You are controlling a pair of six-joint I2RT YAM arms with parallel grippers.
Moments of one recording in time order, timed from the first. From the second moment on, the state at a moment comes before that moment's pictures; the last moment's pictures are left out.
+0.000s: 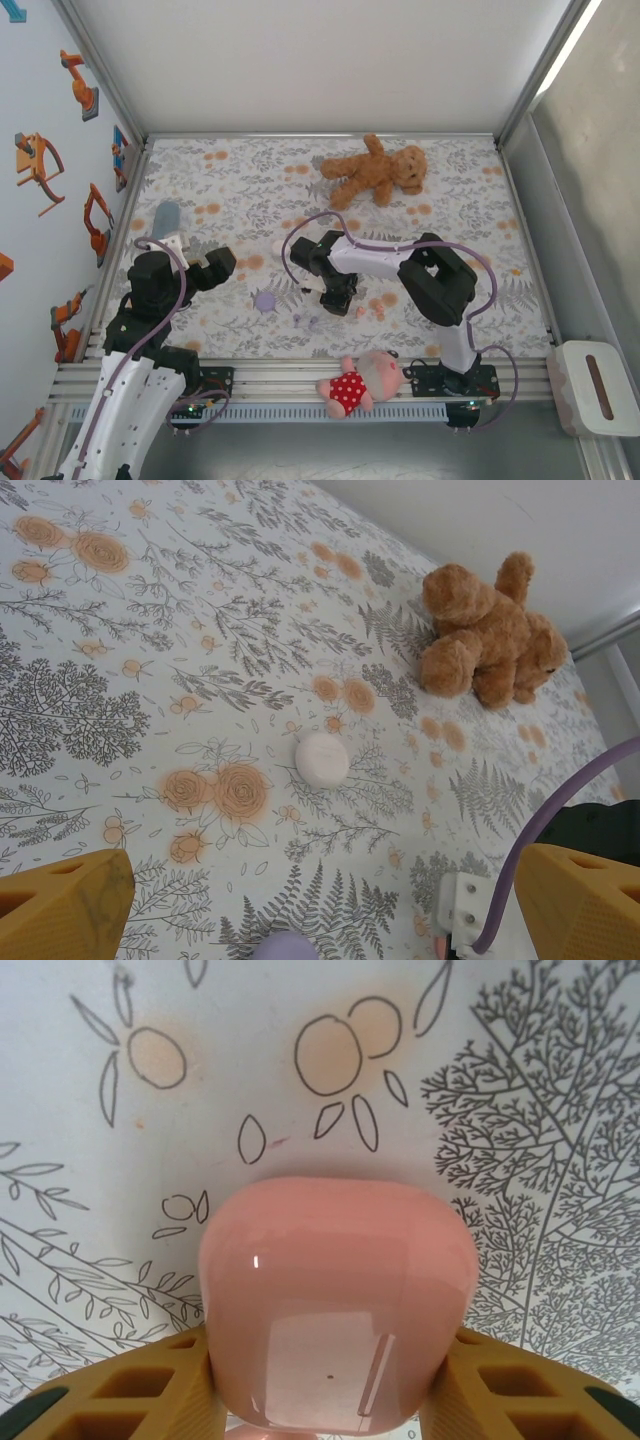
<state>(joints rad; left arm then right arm) -0.23 0.46 0.56 -0.57 0.18 -0.57 0.97 1.97 1.33 -1.06 0.07 -0.29</state>
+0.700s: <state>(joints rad) -0.23 0.46 0.56 -0.57 0.27 -0.57 0.97 1.72 1.22 -0.84 0.08 -0.35</state>
